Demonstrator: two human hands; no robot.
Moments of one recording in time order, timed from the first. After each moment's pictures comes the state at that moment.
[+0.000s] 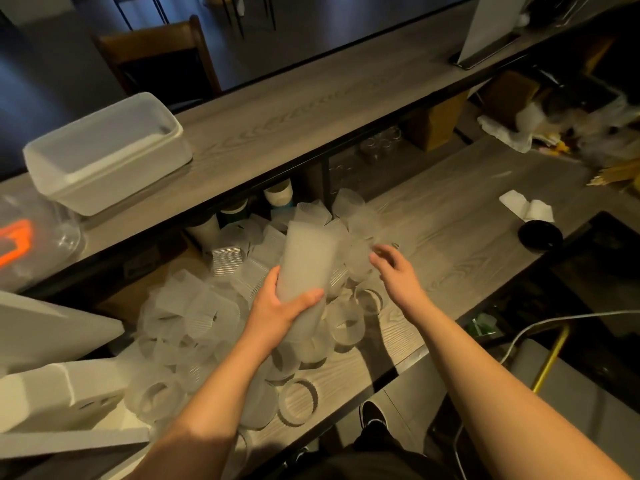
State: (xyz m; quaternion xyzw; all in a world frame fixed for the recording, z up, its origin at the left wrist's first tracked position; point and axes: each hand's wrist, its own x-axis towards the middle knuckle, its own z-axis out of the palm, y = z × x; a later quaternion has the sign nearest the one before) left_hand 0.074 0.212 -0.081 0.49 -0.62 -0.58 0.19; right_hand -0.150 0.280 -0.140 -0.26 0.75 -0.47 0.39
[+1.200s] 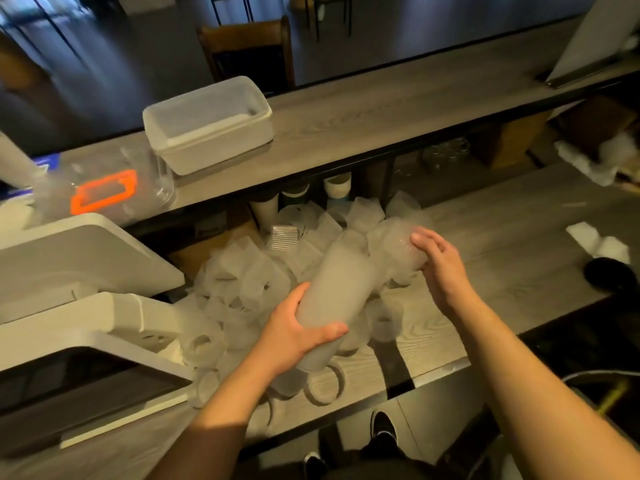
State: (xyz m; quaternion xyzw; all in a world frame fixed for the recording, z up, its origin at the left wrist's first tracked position) left_hand 0.147 0.260 -0.065 0.49 -0.64 -0.55 0.20; right_hand -0.128 0.270 -0.093 -0.24 0.61 -0.60 0.46
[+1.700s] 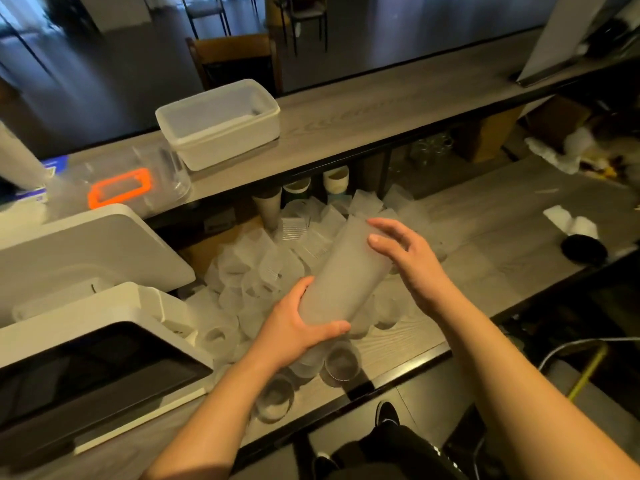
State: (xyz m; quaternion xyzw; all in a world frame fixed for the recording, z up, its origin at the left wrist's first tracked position) left_hand 0.198 0.272 -0.061 0.46 -0.71 -0.51 0.16; right_hand -0.021 0.309 -0.024 -0.41 0.62 -0.51 0.42
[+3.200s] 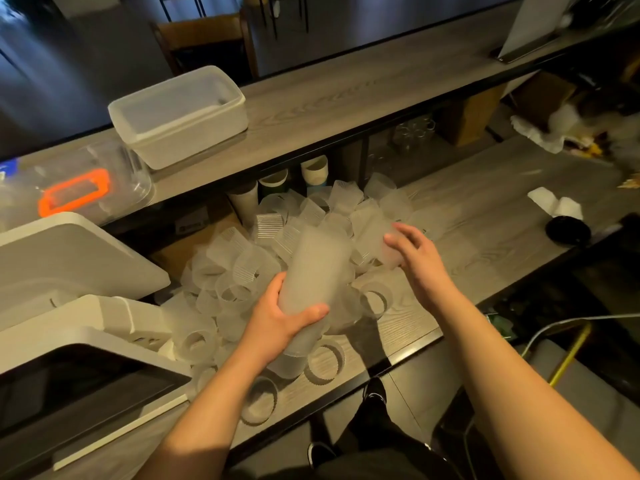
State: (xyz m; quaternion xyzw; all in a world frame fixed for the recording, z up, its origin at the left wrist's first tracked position) left_hand 0.172 0.268 -0.071 0.49 -0.64 -0.57 0.20; right_hand -0.087 0.308 -0.098 -0.23 0.65 -0.58 0.43
